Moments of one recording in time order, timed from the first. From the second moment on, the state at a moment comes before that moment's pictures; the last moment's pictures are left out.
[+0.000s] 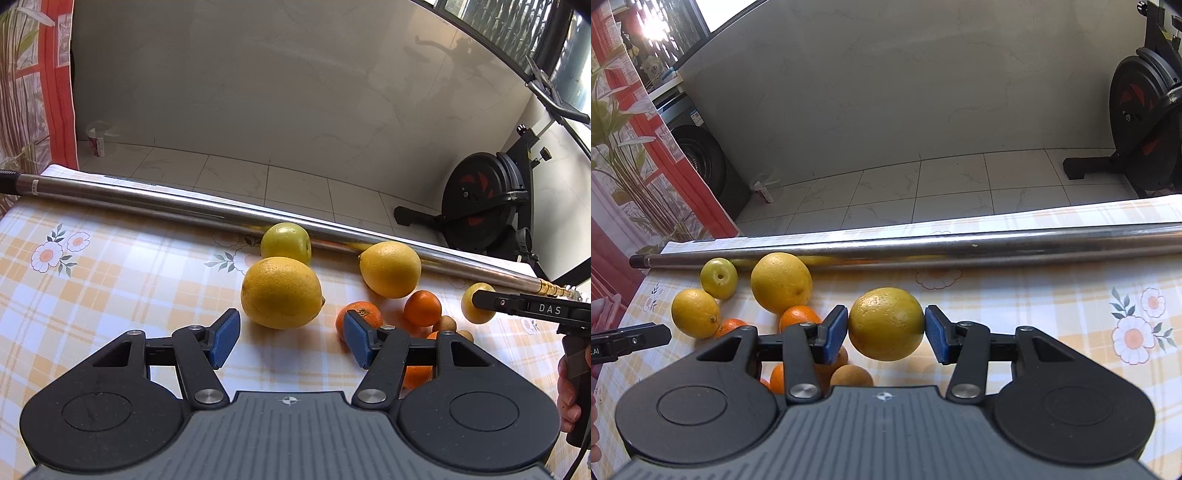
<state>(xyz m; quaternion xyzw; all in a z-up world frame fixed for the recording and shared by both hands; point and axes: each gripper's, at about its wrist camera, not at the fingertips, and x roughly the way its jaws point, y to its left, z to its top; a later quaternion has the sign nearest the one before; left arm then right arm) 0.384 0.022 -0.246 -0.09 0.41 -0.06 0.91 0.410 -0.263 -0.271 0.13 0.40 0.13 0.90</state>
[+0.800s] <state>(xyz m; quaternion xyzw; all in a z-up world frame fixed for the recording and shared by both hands) 0.388 -0.014 -0.259 -0.11 0.43 -0.10 0.89 0.352 -0.278 -0.278 0.11 0.43 0.14 0.88</state>
